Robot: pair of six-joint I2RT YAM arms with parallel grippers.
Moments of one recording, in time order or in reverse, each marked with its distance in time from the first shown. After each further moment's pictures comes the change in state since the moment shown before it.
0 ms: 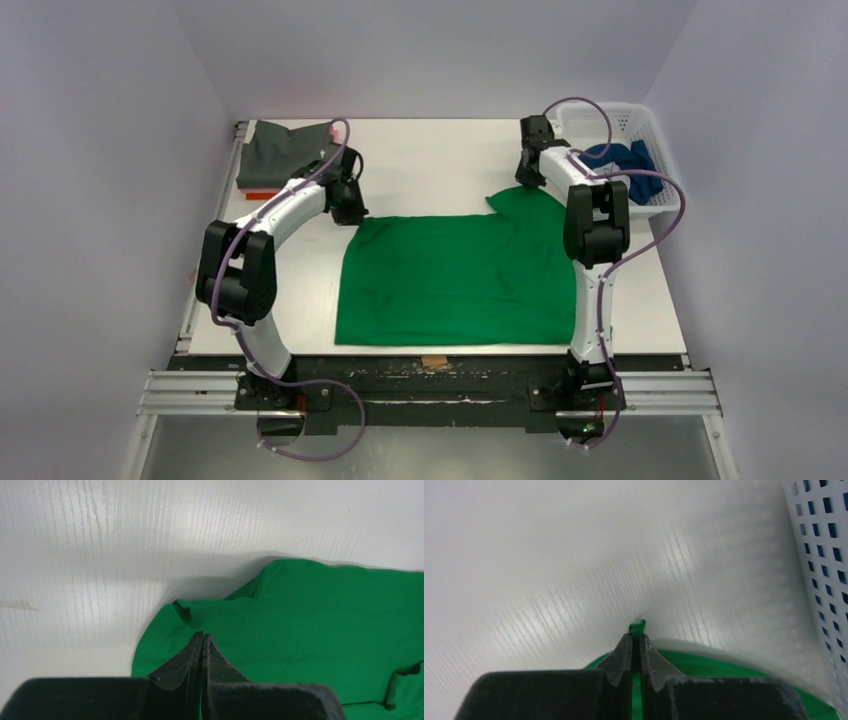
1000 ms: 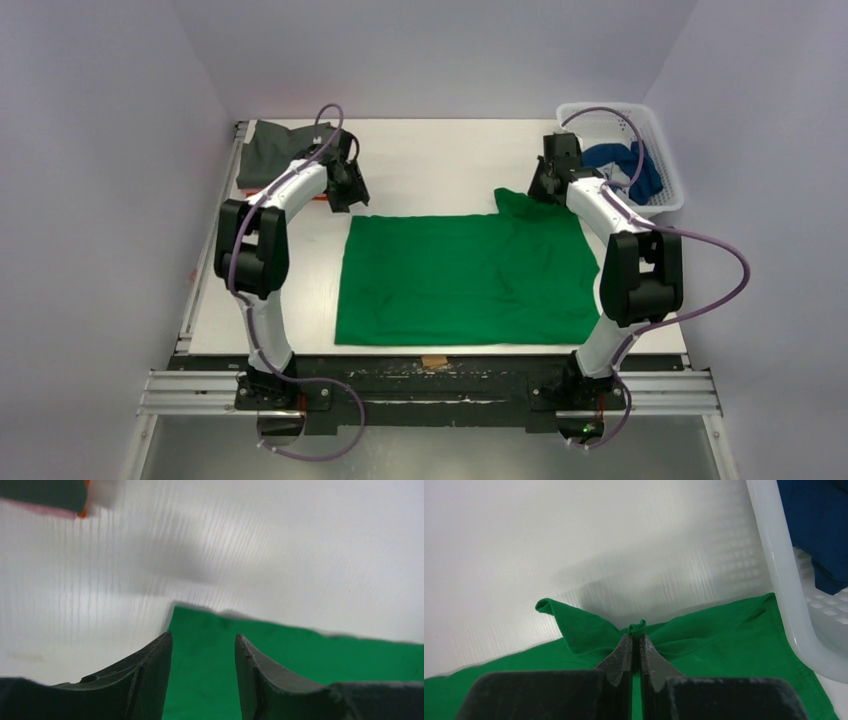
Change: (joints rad) left arm 0.055 0.134 0.155 -0.015 -0.026 -0.054; right arm -0.001 -0.562 -0.562 0.154 -0.124 -0.023
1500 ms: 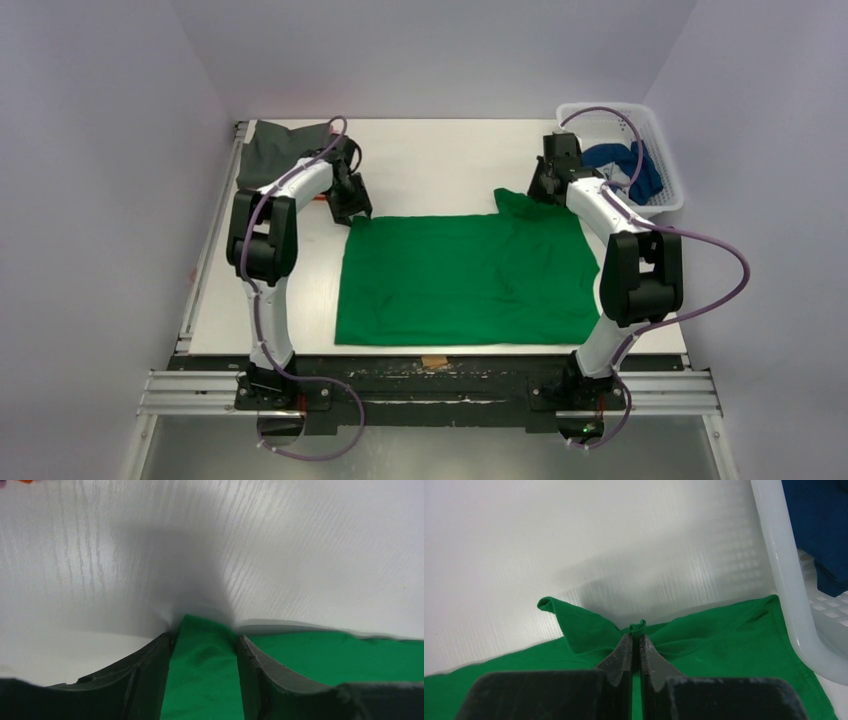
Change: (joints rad) left arm 0.024 0.195 0.135 -0.122 0.083 -0.003; right arm 0.000 0.001 -0.001 0.004 -0.016 -0.008
